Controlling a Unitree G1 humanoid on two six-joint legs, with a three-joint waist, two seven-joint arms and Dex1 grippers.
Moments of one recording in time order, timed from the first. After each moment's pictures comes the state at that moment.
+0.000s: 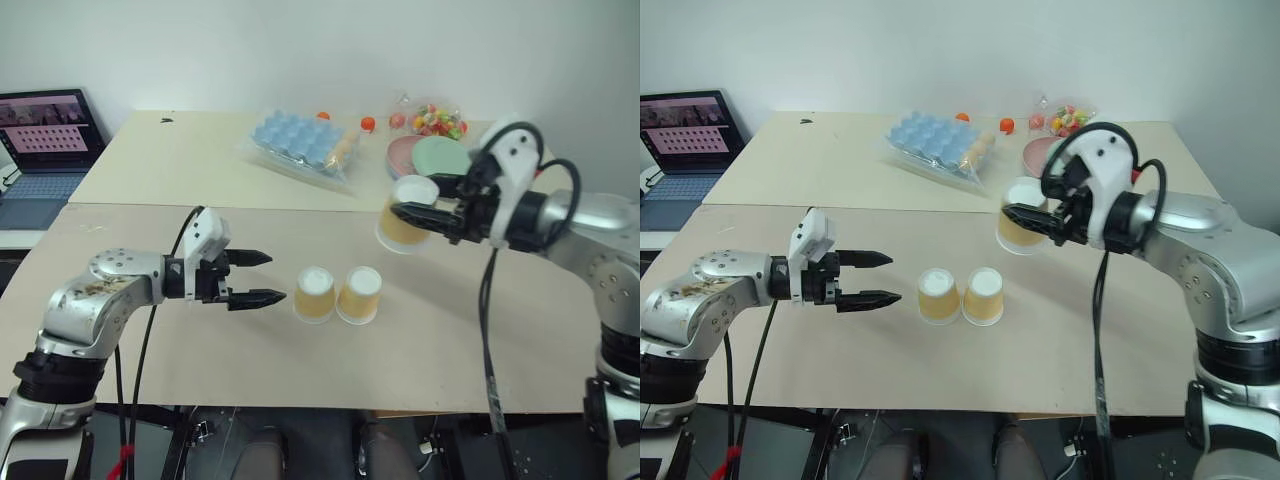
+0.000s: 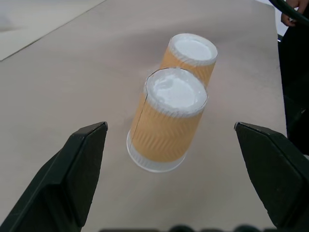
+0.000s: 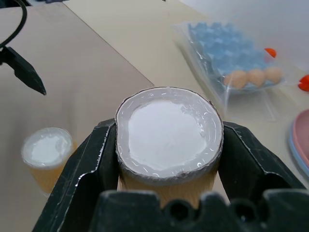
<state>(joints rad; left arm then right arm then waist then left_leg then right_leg) -0.45 0.82 -0.02 -0.19 -0.59 0.68 -1.09 -0.80 -0.74 -0.08 -0.45 0.70 1.14 0.54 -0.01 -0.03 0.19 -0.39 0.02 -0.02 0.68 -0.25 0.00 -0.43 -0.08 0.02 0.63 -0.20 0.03</state>
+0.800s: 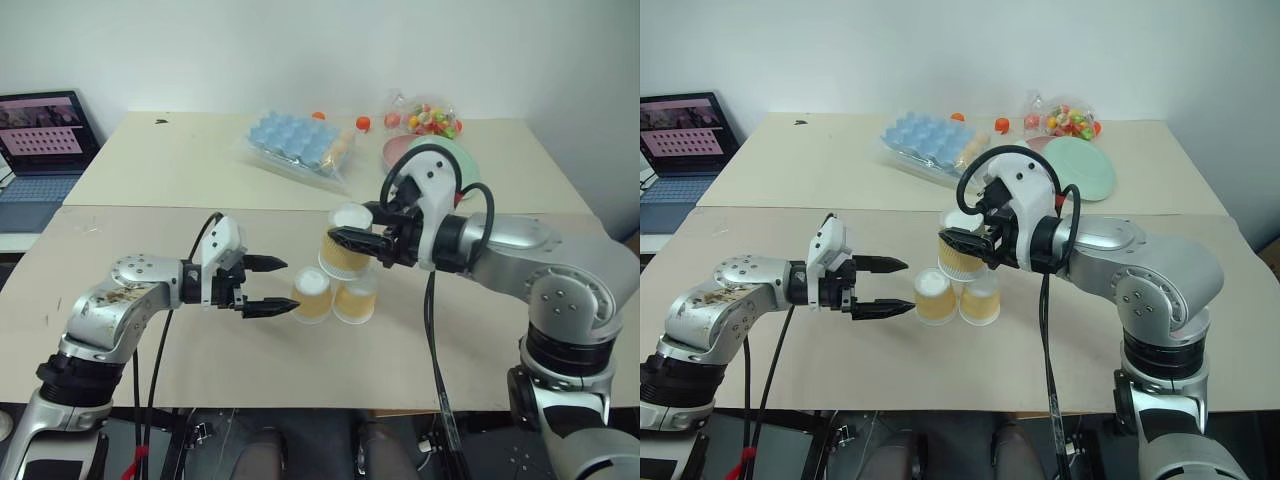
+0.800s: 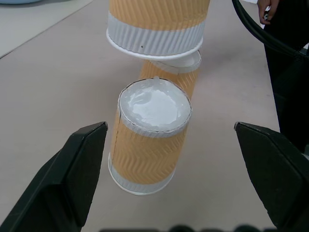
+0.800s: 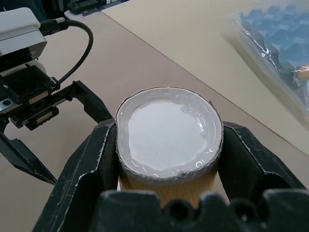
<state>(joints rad) -0.46 0.75 -0.06 -0.20 -0.55 0.66 -1.10 -0.81 -0.48 -0.05 -0.56 0.80 1.37 0.30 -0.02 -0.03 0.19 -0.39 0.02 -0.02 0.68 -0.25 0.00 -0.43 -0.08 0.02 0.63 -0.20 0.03</state>
